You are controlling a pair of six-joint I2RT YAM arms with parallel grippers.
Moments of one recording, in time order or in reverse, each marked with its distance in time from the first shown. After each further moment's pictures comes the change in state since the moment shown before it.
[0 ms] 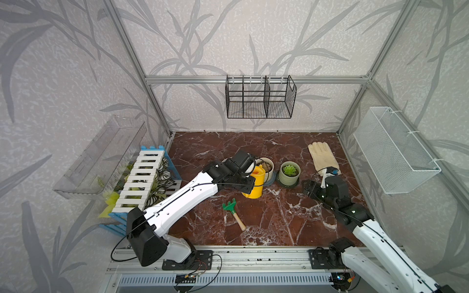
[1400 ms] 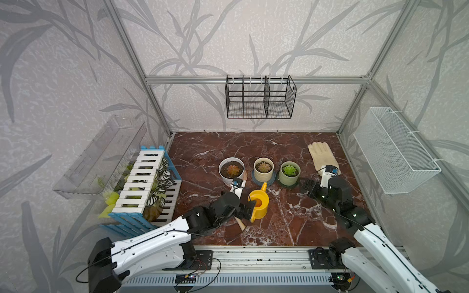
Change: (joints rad) left arm -0.228 -0.525 -0.701 0.643 -0.427 -0.113; right arm 0.000 -0.043 -0.034 0.132 -0.107 -0.021
